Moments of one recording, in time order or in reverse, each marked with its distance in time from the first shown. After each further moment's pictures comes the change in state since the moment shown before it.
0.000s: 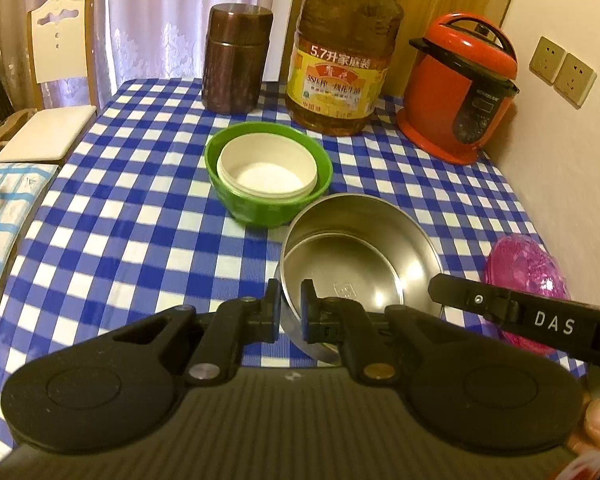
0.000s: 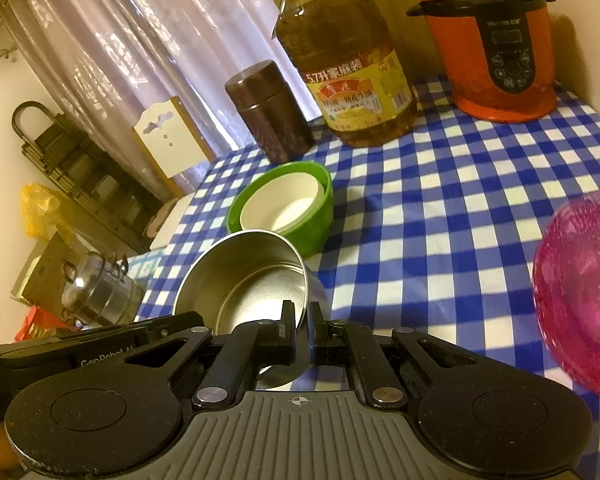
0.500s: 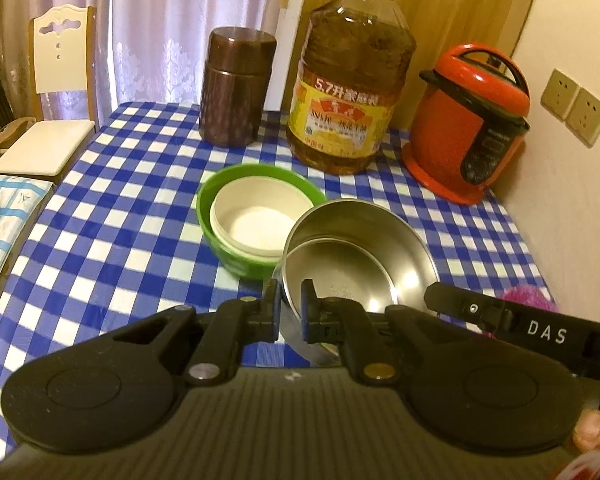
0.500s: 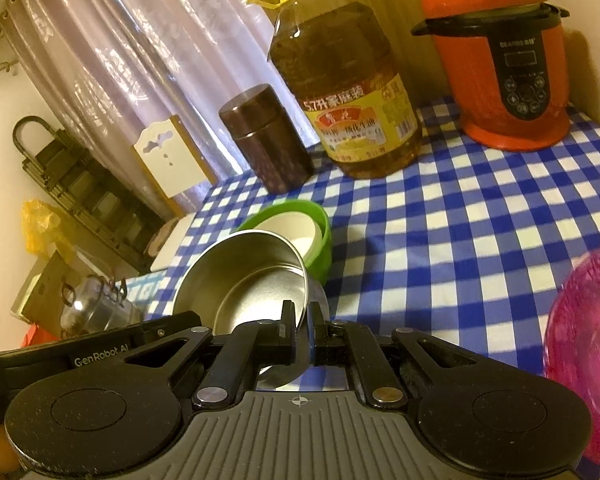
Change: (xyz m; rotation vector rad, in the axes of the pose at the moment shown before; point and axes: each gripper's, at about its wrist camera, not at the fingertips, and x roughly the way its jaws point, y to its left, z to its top) left arm 0.023 0.002 0.039 -0.040 -0.065 -0.005; right arm 0.024 -0.011 0.039 0.000 -0.047 0.016
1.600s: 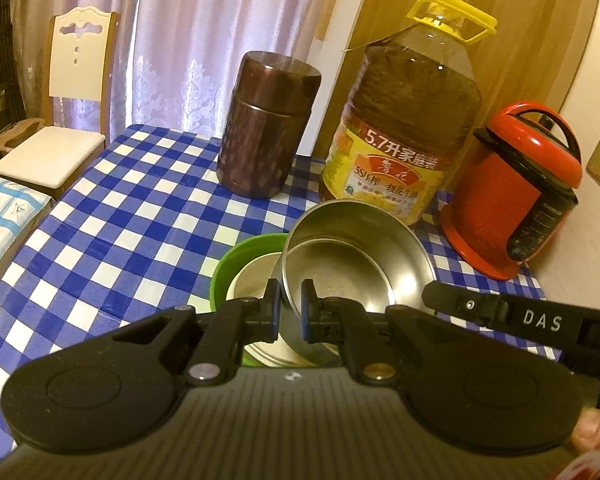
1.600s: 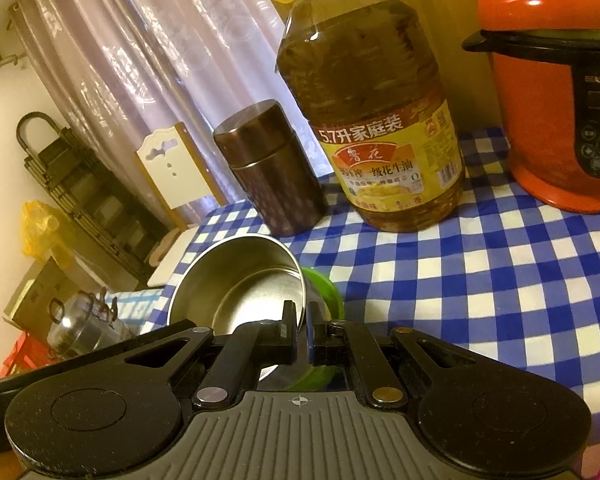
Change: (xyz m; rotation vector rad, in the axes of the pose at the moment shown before) left arm 0.074 0.037 0.044 -0.099 -0.107 0.020; right arm 0.096 -0.006 0.066 -0.066 -0.020 0.031
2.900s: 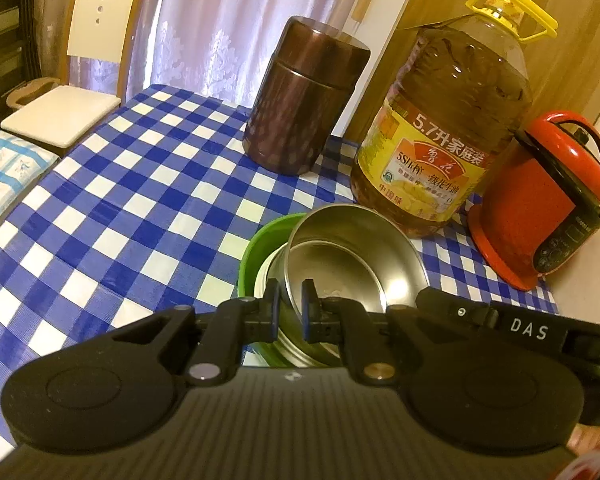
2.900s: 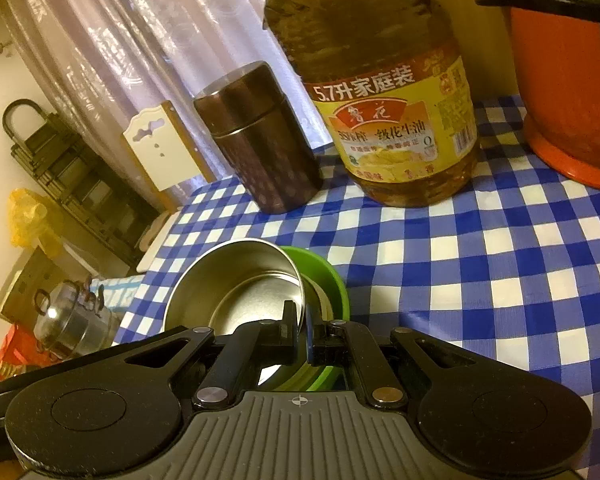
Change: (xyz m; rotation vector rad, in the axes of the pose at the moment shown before) left arm 0.031 0.026 -0.004 -0.112 0.055 0.015; right arm 0.050 -0.006 -0.007 0.020 0.062 -0.018
